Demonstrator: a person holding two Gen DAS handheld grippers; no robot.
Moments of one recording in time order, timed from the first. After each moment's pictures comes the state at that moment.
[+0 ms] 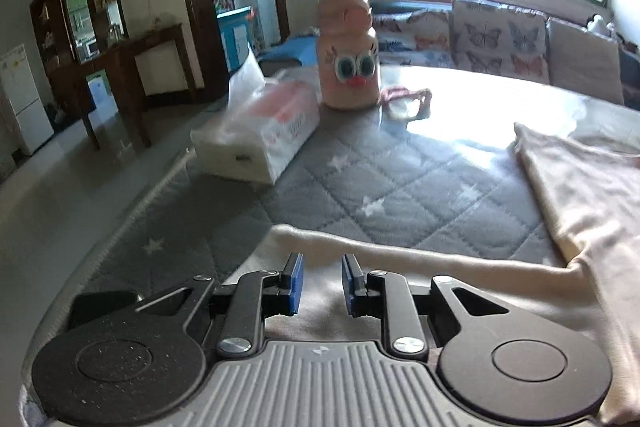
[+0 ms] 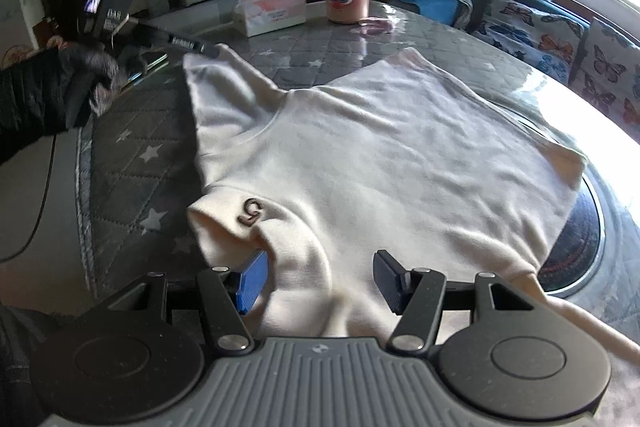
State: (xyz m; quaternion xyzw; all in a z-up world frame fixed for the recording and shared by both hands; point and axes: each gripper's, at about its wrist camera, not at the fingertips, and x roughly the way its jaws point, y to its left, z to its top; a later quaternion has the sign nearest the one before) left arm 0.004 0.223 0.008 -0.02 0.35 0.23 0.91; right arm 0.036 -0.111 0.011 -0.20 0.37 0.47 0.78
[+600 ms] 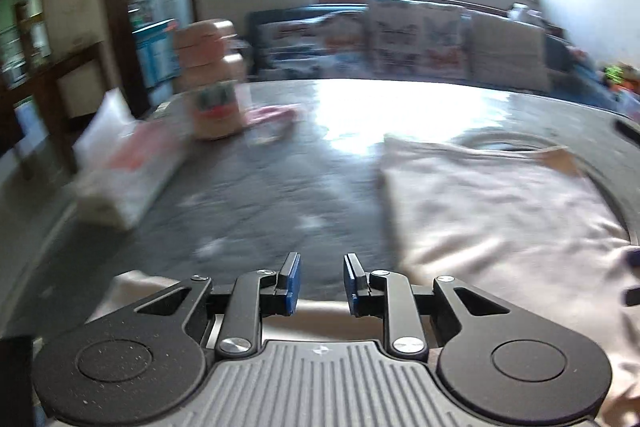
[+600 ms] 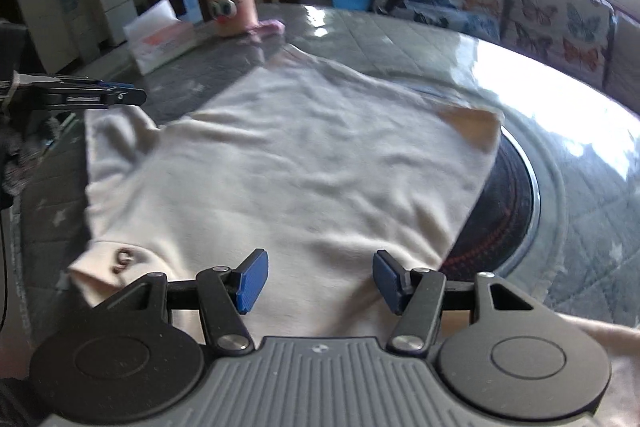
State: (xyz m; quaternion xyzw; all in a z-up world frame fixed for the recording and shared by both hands) left arm 0.044 0.142 0.031 -0.01 0.34 0.09 0.93; right arm 0.115 -0.146 -0.001 -0.12 0.41 0.38 0.82
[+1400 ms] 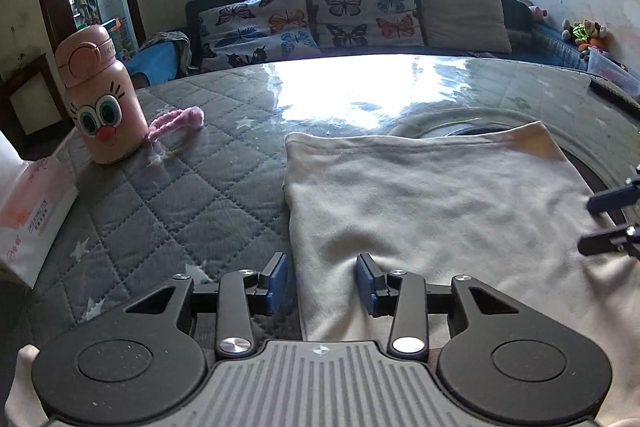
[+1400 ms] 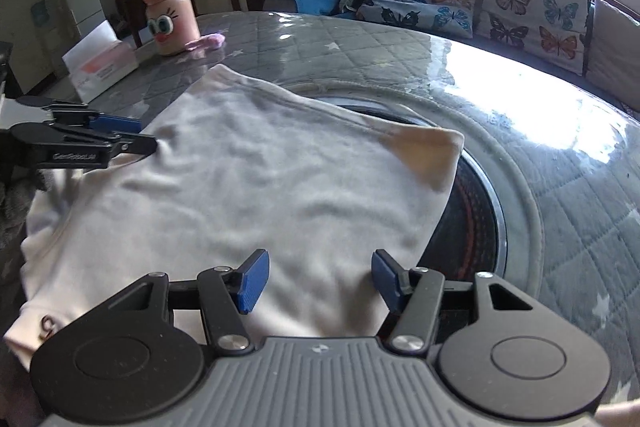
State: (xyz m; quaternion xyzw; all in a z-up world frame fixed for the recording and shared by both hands) left arm 0.123 0.102 0.007 0.02 0.38 0.03 0.92; right arm 0.186 -0.141 -0.010 -0.11 0.42 0.34 0.83
